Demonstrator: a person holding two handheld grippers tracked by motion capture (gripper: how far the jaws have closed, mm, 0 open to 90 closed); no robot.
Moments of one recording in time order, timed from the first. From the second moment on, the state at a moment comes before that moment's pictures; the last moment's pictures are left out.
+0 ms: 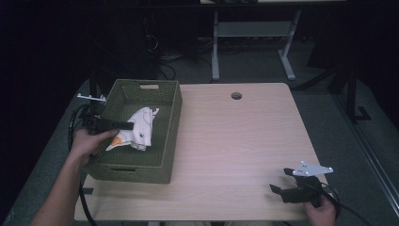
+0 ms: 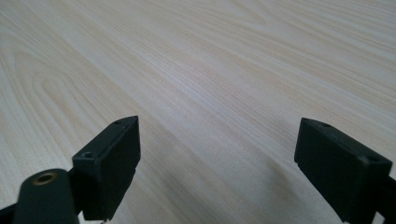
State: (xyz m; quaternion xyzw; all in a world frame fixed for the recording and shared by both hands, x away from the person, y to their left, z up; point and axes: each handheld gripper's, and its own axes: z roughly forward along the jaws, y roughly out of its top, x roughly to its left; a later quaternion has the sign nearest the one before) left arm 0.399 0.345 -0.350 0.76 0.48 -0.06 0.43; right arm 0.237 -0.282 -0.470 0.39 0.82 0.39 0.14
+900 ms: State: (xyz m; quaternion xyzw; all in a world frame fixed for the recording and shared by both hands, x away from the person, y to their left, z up) left arm 0.414 0.325 -0.386 0.78 0.51 -0.05 0.35; right arm 0.236 -0.286 -0.470 0.40 0.82 0.39 0.14
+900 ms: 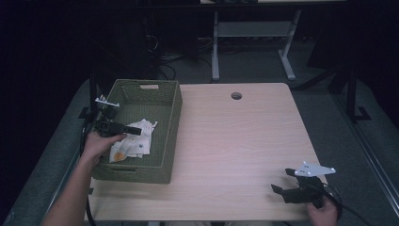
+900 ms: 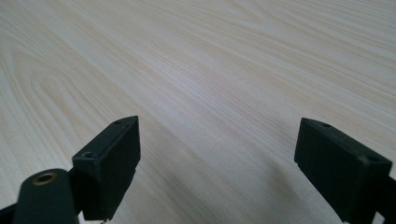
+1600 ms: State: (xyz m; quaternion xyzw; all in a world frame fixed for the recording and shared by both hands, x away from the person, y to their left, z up) left arm 0.429 0.286 -0.421 0.85 0.50 -0.02 0.16; right arm 0.237 -0.286 -0.467 0.39 0.82 0.39 0.14
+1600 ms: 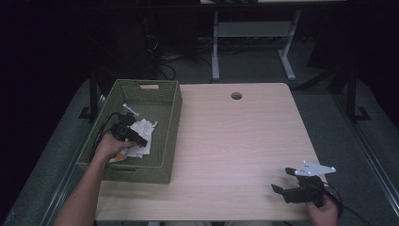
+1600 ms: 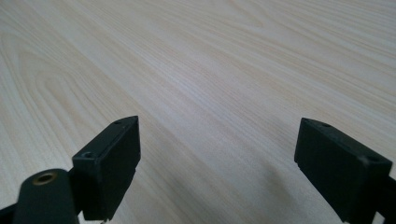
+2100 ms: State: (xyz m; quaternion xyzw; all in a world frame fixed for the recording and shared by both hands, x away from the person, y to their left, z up) left arm 0.422 0.258 -0.417 0.90 0.43 0.04 0.09; right arm 0.238 -0.296 -0.464 0.39 0.82 0.40 0.15
